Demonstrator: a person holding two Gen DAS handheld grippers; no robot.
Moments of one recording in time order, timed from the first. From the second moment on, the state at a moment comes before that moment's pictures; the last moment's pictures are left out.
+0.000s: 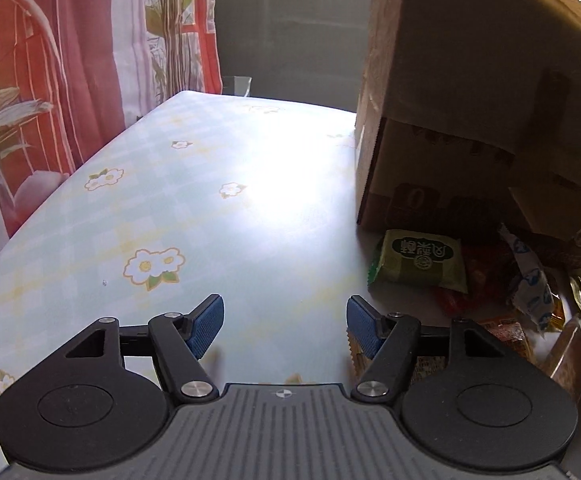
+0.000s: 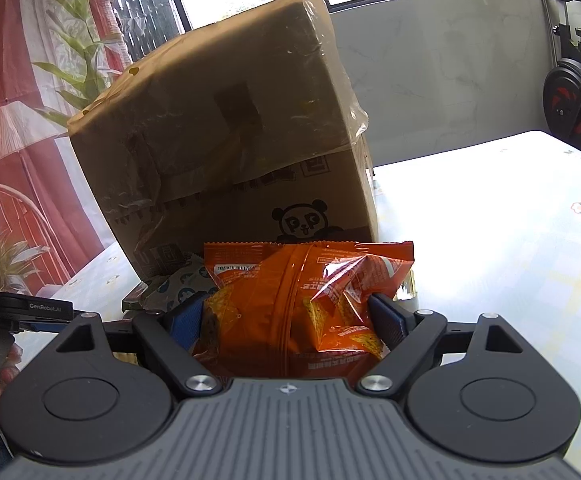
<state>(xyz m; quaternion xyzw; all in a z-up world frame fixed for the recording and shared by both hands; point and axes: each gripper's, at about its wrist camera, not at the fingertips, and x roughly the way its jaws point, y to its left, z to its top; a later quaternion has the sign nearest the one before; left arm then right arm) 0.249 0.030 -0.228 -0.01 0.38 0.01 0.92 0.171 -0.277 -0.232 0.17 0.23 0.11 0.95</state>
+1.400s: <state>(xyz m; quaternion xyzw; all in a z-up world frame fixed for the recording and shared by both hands) 0.233 -0.016 -0.235 0.04 0.34 -0.19 0.92 0.171 -0.277 -0.232 0.17 0.23 0.11 0.95</state>
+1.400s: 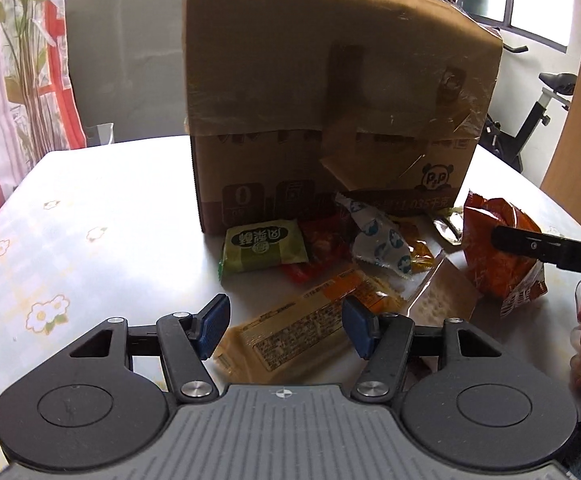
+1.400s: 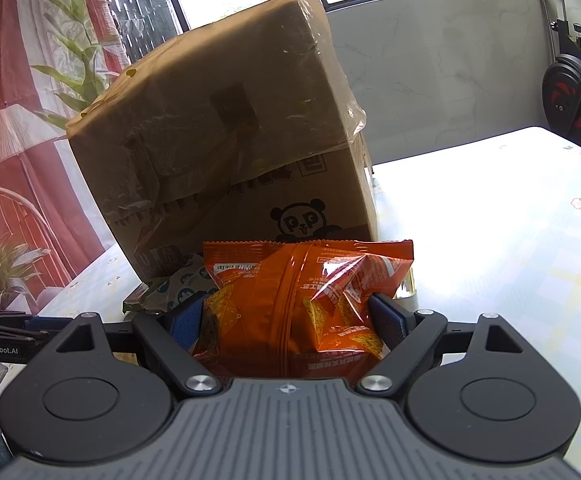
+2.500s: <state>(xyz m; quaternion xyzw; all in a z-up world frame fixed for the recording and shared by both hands) 0.219 -0.043 -0.265 0.05 0.36 -0.14 0.92 0.173 -0.277 -0.233 0.17 0.23 0.11 0.95</state>
